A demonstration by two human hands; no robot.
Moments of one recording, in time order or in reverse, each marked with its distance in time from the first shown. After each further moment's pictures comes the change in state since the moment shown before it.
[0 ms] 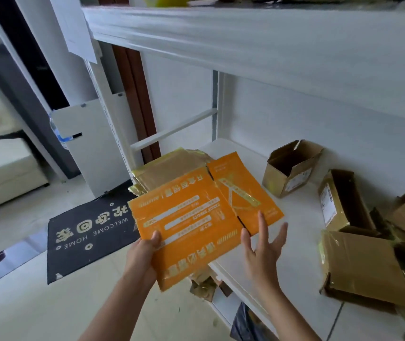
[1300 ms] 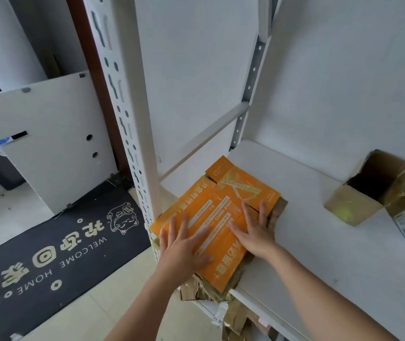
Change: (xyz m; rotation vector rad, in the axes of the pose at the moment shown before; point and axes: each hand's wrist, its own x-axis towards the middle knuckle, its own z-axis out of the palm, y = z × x) left_hand 0.291 0.113 -0.001 1.692 -0.553 0.749; right_hand 0.196 -0.035 0.250 -0.613 -0.499 0.259
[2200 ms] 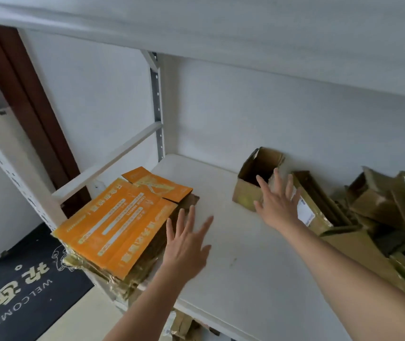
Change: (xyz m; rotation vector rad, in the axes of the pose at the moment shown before) left_hand -0.016 0.222 0.020 0.203 0.184 0.274; right_hand -0.079 0.188 -0.168 -0.324 0.544 0.124
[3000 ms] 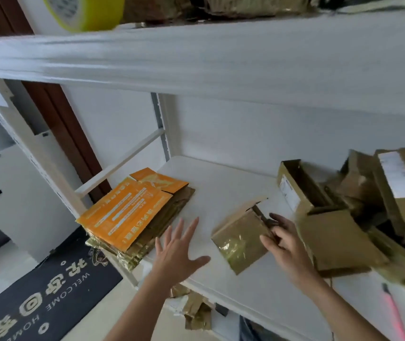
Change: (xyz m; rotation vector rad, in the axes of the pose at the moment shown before) left_hand -0.073 0.052 -0.010 -0.113 -0.124 -0.184; right_hand -0.153 0.073 0.008 1.249 -0.045 -0.085
